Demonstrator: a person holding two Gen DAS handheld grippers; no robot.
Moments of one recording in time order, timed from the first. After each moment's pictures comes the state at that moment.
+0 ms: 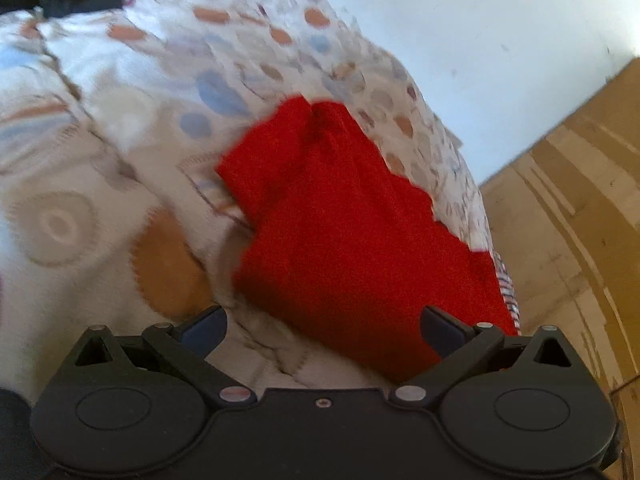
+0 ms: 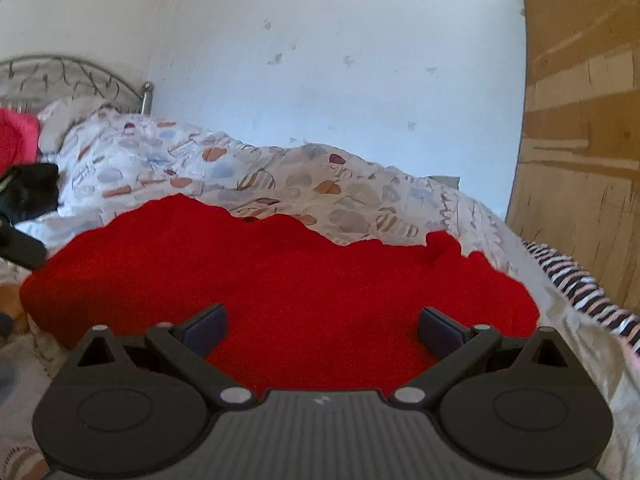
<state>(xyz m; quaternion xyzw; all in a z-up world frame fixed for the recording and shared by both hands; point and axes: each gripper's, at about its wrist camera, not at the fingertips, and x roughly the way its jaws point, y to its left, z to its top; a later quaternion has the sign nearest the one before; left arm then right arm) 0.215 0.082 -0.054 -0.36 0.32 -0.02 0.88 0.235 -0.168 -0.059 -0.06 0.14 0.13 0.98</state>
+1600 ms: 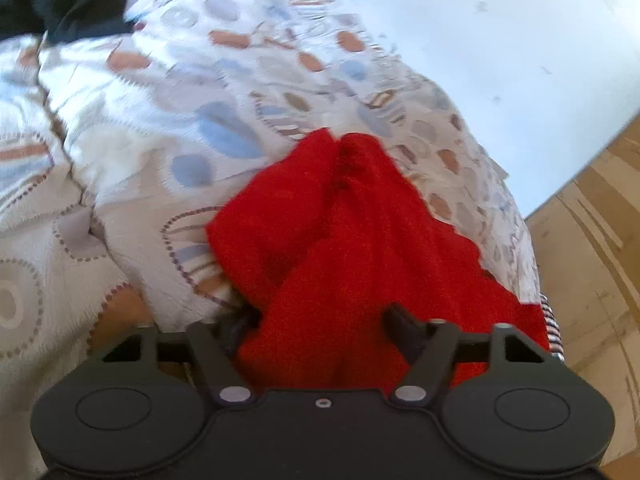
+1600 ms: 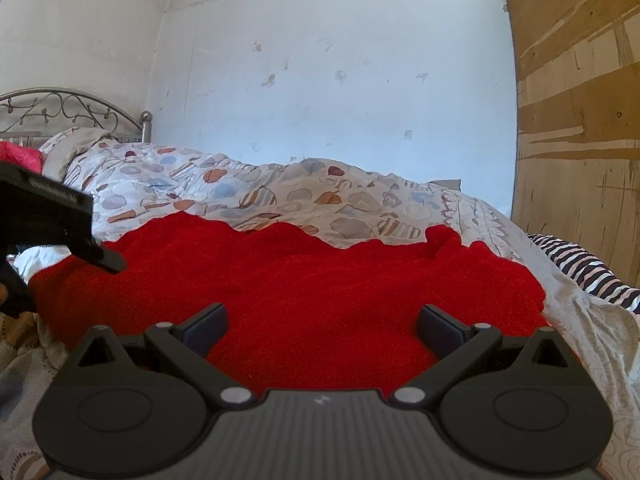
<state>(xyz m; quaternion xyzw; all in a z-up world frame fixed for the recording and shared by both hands) 0.275 0.091 -0.057 -0.36 0.30 0.08 0.88 0.231 -0.173 -0.062 -0.03 0.13 0.13 0.98</state>
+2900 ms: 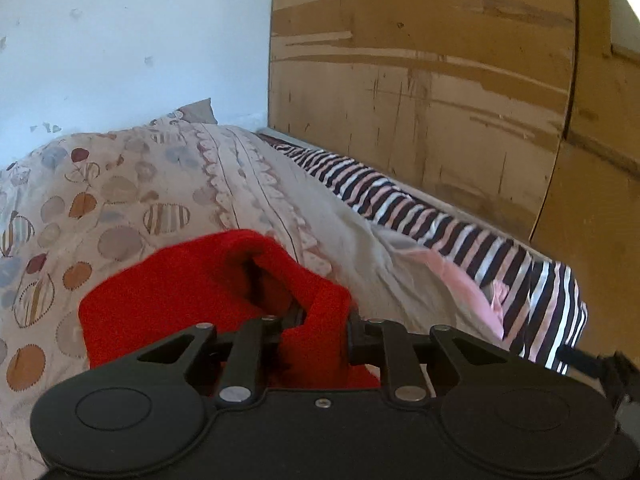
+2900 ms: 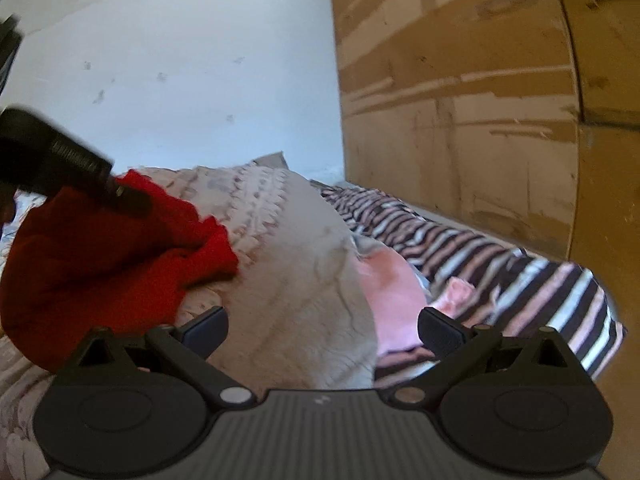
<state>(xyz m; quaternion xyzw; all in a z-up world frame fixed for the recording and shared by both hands) 0.340 -0.188 0.032 0.06 0.27 -0.27 0.92 0.167 -0.362 -0.061 0.08 0.16 -0.09 0.98</state>
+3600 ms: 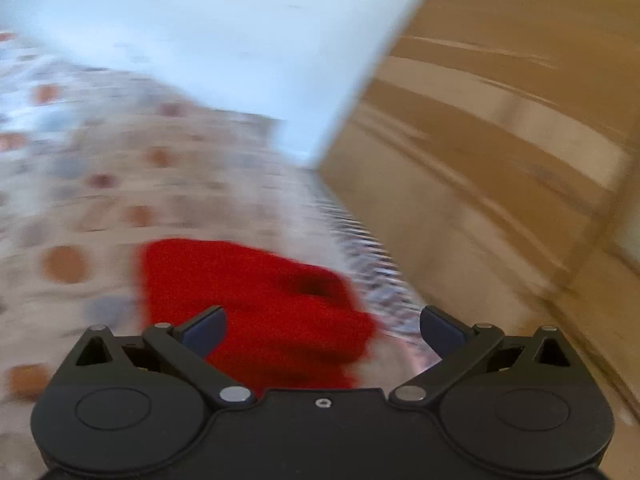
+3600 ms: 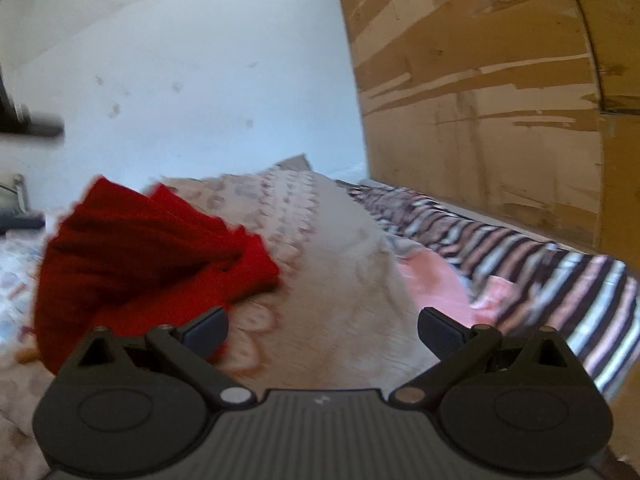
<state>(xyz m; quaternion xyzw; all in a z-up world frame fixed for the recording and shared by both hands) 0.299 -0.056 0.065 -0.20 0.25 -0.20 0.93 0.176 -0.331 -0.036 0.12 0.15 -0.04 0.98</state>
